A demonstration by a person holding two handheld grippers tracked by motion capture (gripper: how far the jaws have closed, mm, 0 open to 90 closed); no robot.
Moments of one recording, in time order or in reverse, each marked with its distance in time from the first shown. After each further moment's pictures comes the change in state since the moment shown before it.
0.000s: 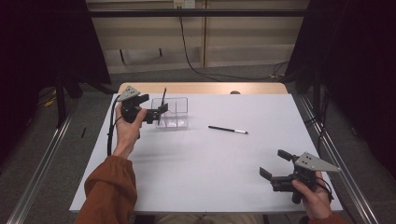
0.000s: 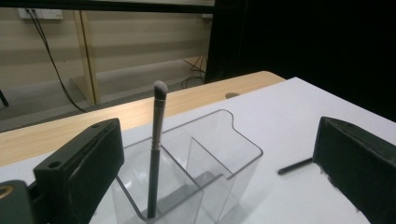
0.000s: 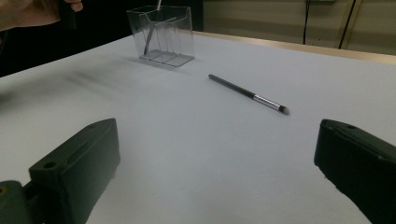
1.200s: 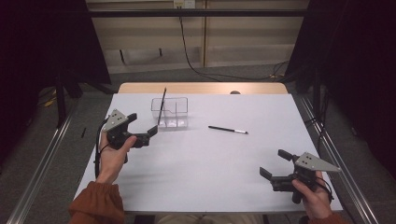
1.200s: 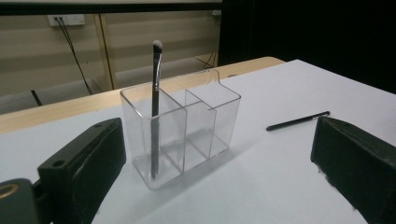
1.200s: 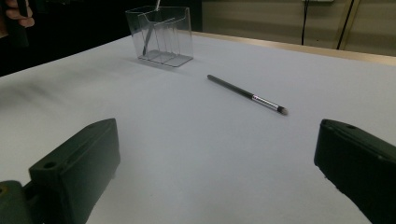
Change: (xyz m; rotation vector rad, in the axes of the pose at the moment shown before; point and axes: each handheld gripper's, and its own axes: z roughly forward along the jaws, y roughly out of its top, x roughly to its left) left arm -0.030 -0.039 -0.070 -0.019 0.059 0.047; right arm 0.000 0.000 0.000 -0.002 -0.004 0.001
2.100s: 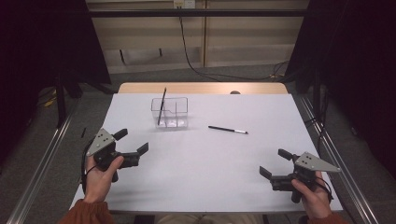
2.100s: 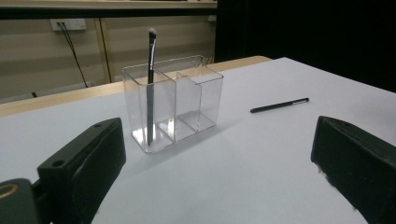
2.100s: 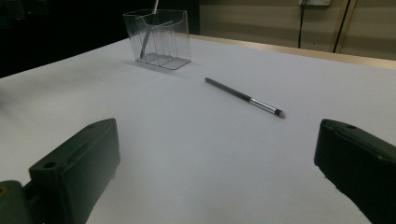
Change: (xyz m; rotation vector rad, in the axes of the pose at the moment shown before) left arm -0.015 -0.028 -0.051 -0.028 -0.006 0.021; right arm 0.001 0.000 0.001 -0.012 -0.009 0.002
